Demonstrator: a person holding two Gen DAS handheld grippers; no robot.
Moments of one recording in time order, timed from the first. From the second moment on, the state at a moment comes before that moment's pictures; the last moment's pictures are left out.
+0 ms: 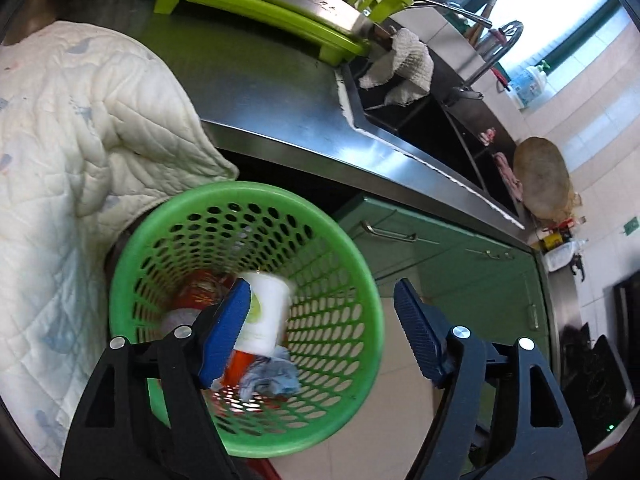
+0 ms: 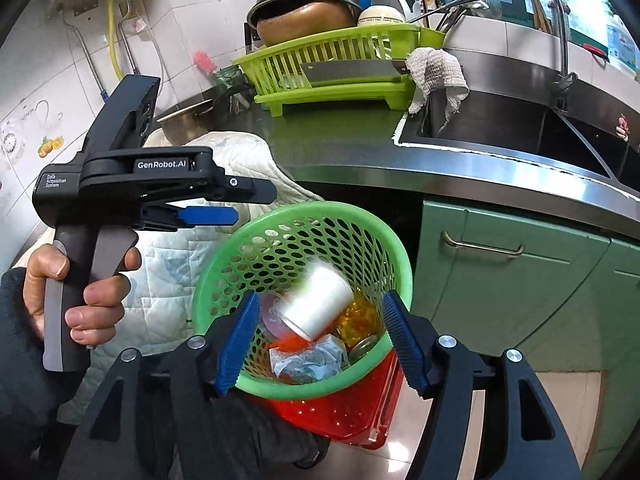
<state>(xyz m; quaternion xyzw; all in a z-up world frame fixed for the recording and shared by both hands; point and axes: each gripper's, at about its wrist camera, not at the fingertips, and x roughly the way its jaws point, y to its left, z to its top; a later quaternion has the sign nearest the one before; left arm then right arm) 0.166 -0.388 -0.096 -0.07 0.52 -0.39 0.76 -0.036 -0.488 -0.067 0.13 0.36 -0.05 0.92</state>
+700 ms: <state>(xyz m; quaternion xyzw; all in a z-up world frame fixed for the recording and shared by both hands) 0.167 -0.255 -0.050 -0.08 0.46 -0.30 0.83 0.007 -0.423 -0.043 0.09 0.35 0.03 0.93</state>
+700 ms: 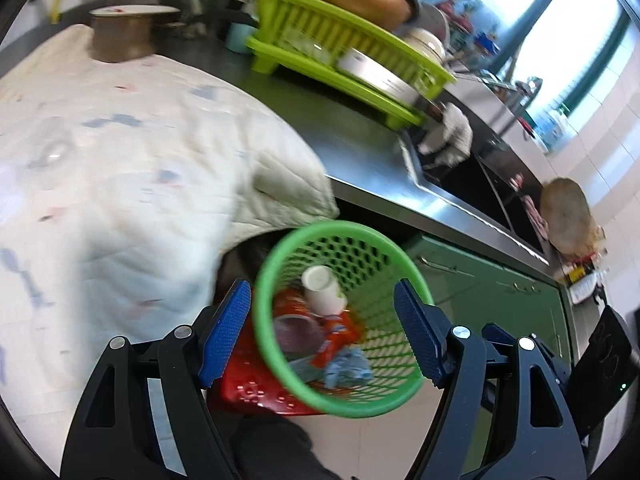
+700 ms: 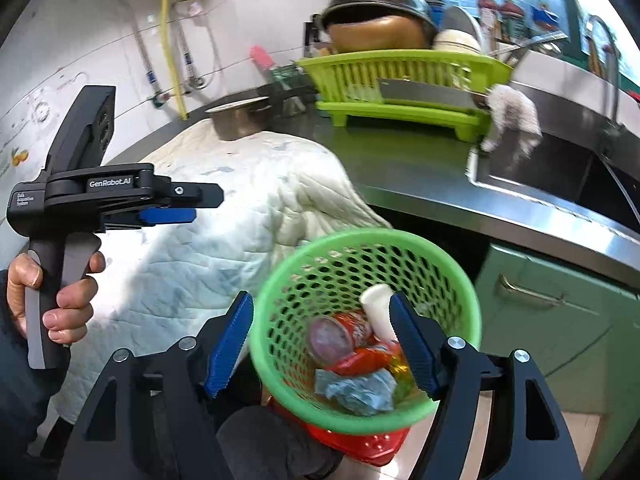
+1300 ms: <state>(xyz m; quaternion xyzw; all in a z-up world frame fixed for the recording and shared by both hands) 0.207 -0.036 -0.015 -0.12 0.41 -0.12 0.90 0.085 -0.324 -0.030 0.06 0.36 0.13 0.92</state>
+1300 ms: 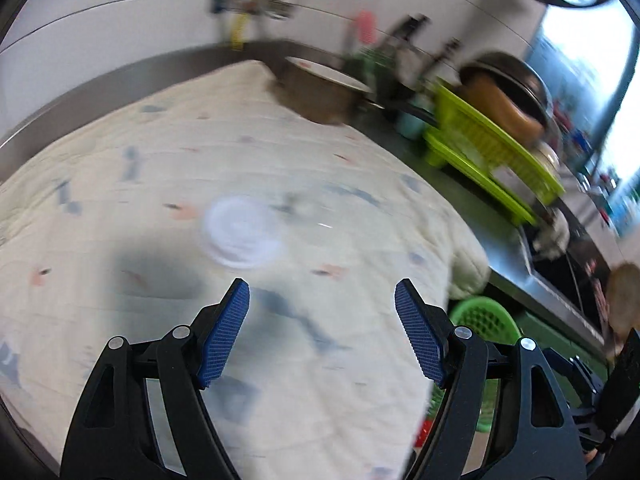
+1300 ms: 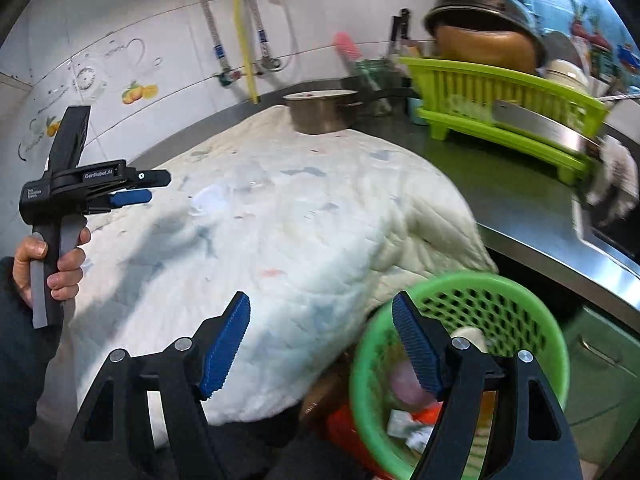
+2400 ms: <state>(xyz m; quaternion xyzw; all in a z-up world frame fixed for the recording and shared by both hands) 0.220 0.100 -0.042 -0.15 0.41 -0.03 0.90 0.322 -0.155 -0.065 -0.01 0.39 0.19 0.90</state>
